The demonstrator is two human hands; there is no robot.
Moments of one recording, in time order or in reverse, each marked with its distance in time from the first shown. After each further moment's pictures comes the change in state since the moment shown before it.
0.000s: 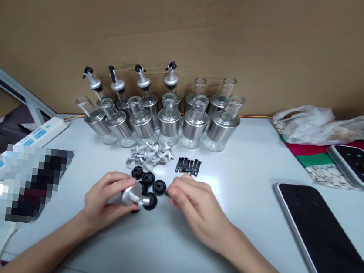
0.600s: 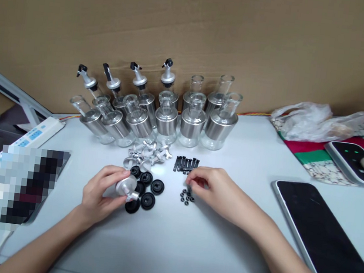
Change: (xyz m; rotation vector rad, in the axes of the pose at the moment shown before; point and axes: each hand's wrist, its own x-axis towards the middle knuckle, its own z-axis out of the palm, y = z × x) left_hand -0.001 -0.016 -0.002 0.022 -0.039 0.004; right_hand 0.002 0.038 -0.035 -0.245 -0.292 0.440
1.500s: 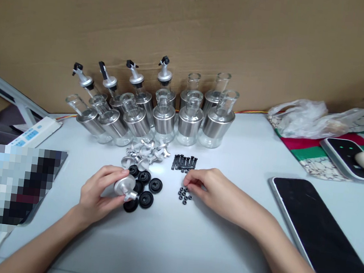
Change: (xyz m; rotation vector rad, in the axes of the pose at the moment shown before) left_hand 0.000 0.001 -0.001 0.010 -0.022 0.016; right_hand -0.003 0.002 -0.001 -0.007 -0.118 -0.030
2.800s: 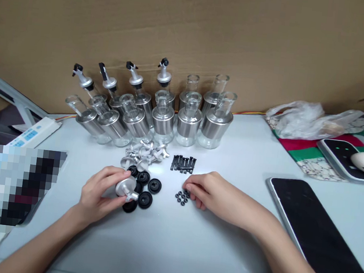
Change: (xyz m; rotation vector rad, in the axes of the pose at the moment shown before) left_hand 0.002 -0.001 0.001 0.010 -0.031 0.030; right_hand -0.004 0.004 -0.002 0.159 -0.140 0.090
